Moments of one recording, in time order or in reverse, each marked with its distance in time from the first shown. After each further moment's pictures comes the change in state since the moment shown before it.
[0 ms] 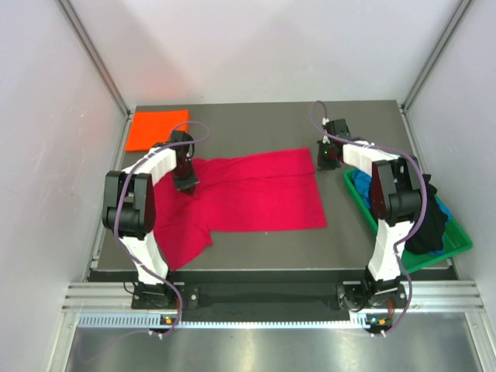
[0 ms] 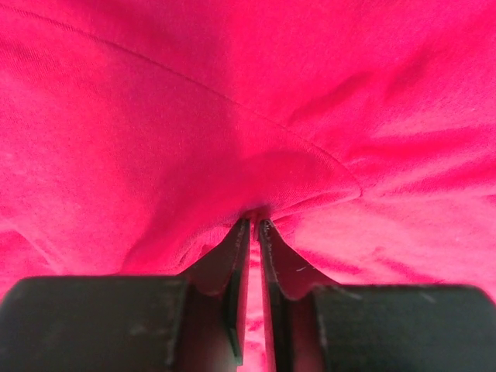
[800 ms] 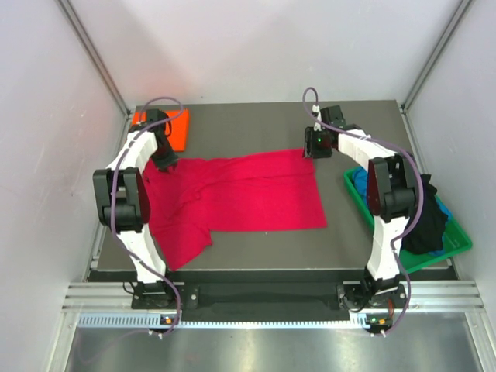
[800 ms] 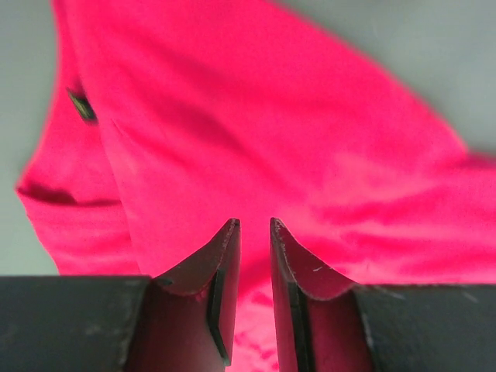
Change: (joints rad) left arm 0.140 0.040 0.242 -0.086 -0.076 -0.013; right arm 0.030 0.061 0.211 -0.101 -0.117 -0.029
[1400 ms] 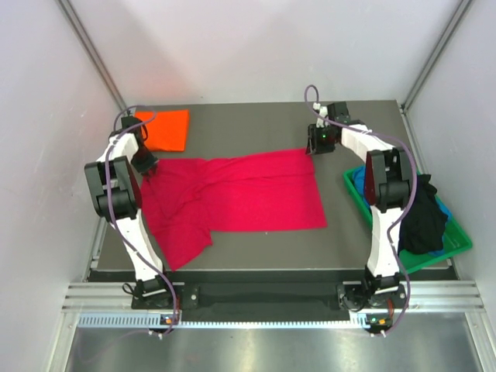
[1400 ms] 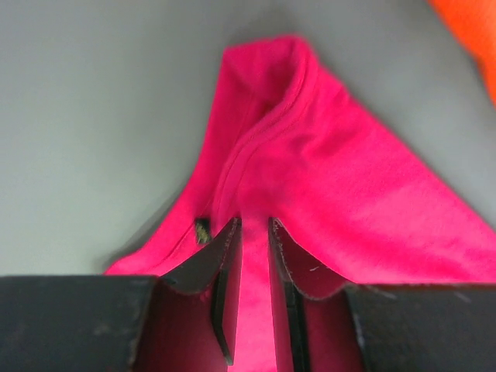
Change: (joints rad) left arm 0.217 0.193 0.092 0.078 0.015 -0.014; right arm -0.058 0.126 0.134 -0.029 -0.122 -0.153
